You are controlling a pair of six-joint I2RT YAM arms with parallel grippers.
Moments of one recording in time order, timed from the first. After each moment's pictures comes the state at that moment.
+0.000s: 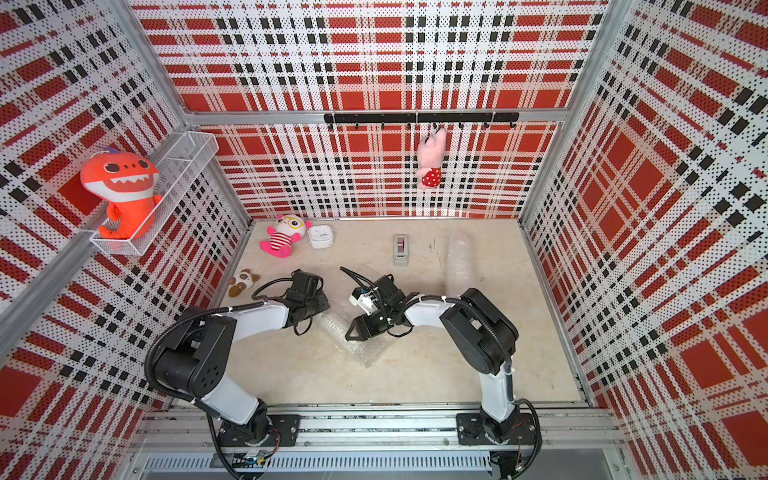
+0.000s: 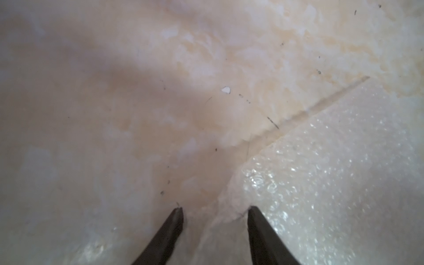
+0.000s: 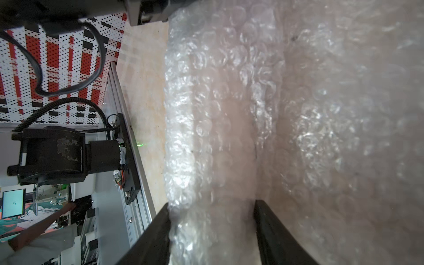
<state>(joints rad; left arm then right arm) -0.32 1.63 0.74 -0.06 -0.18 -0.71 0.76 1.93 1.09 -0.10 -0.68 0.33</state>
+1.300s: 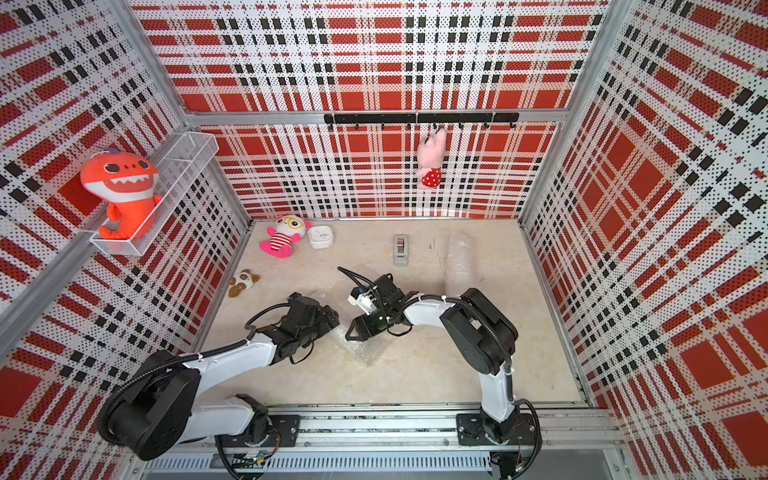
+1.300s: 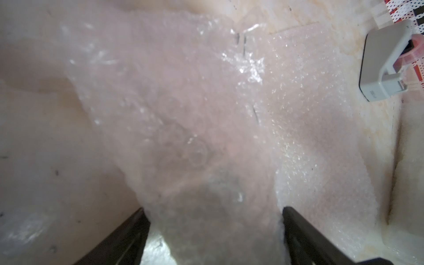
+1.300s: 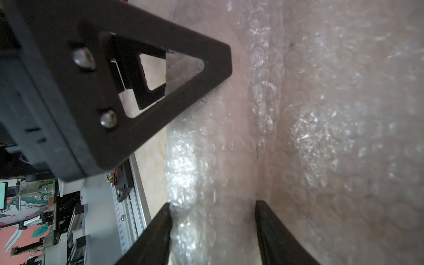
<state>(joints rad) -0.49 1.32 0.48 -0.03 -0.14 -0.99 0.76 1.93 1.11 -0.13 -0.66 0.28</state>
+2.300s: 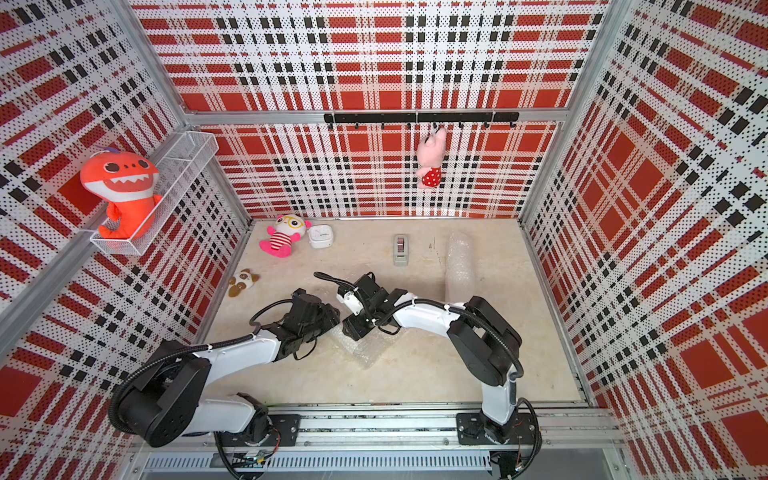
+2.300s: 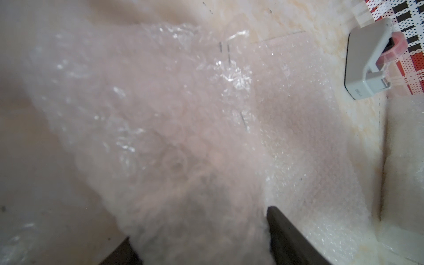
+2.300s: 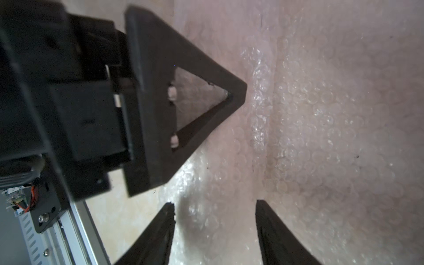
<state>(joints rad) -0.49 1.38 0.49 0.06 -0.11 -0.94 0.90 1.87 1.24 -0.34 -0.27 0.16</state>
